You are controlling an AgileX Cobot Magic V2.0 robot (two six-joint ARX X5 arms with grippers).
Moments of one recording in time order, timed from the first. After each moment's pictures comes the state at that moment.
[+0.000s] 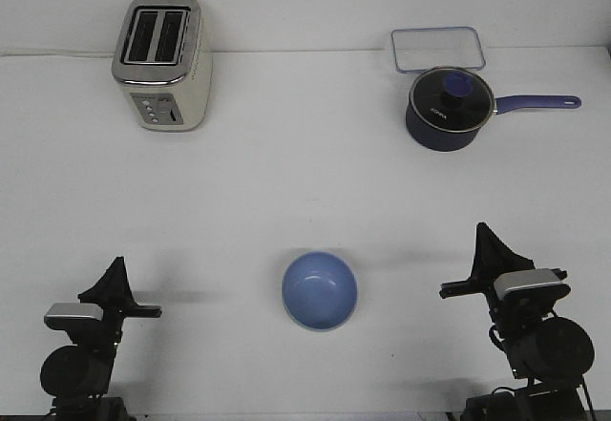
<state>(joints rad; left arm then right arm) 0.03 0.01 0.03 0.13 0.05 -0.02 0.13 0.33 0.49 -0.12 -0.03 0.10</state>
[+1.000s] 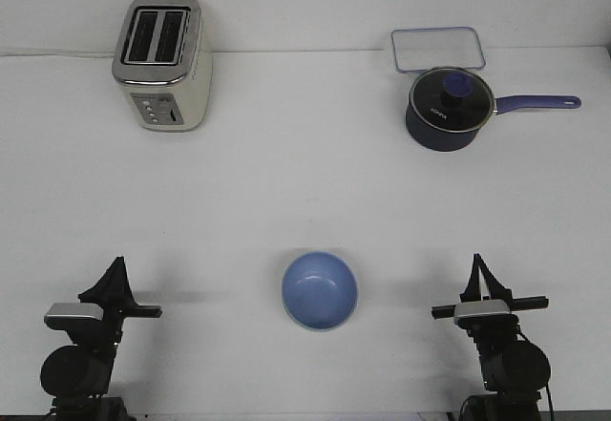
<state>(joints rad) 0.03 0.01 0.03 0.13 0.05 -0.02 0.05 0.00 0.01 0.01 0.03 -0.31</state>
